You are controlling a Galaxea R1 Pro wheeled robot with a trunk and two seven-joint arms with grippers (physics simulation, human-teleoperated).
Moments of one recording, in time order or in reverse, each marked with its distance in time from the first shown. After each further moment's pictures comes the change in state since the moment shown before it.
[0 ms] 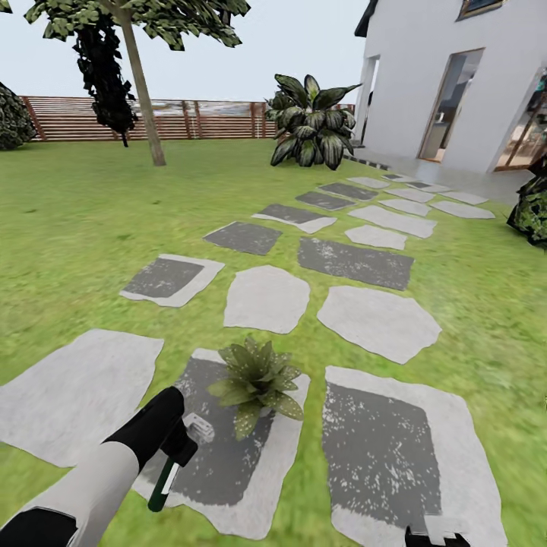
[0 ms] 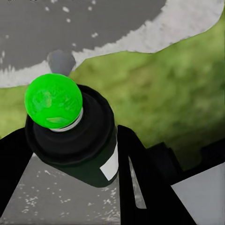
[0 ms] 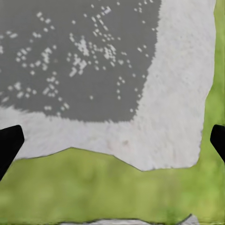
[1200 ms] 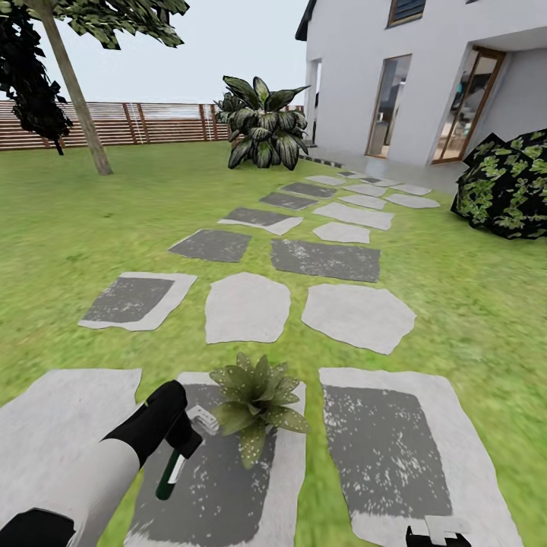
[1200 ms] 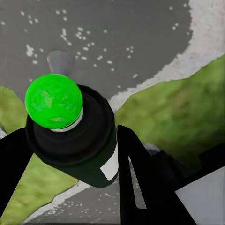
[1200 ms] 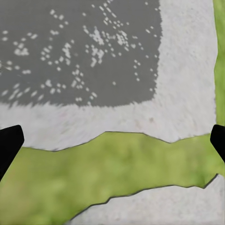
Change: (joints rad) left arm -0.001 0.002 -0.019 -0.065 -0.028 -0.017 -0.071; right arm 0.000 -0.003 0.000 0.000 0.000 0.000 -0.001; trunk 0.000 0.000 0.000
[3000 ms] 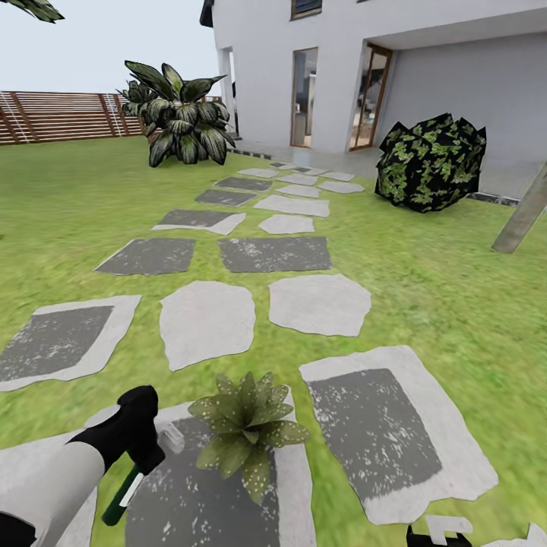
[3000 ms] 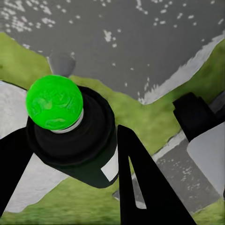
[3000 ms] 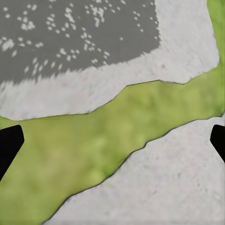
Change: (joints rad) left arm 0.004 0.154 -0.125 0.003 -0.148 -0.010 -0.262; right arm 0.000 -0.002 -0.002 -0.002 -0.001 -0.001 0.000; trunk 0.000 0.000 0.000
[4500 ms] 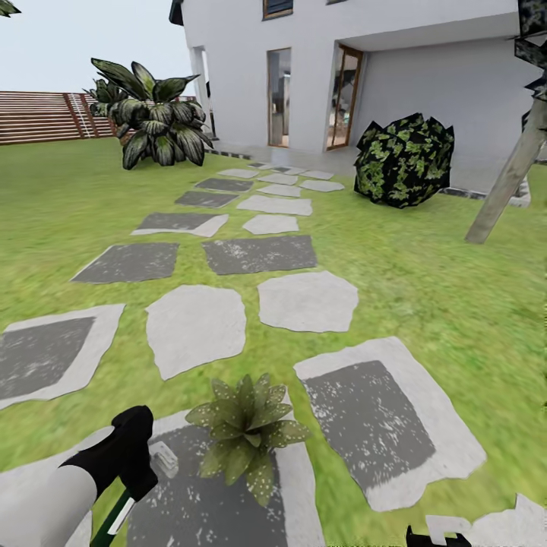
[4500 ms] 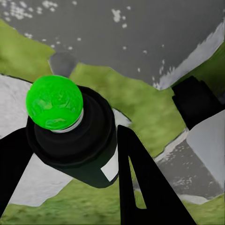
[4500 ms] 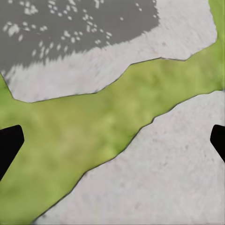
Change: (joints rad) left arm 0.084 0.009 0.014 -0.014 0.000 -0.007 0.035; right arm 0.000 0.001 0.000 0.000 0.000 0.001 0.000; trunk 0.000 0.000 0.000
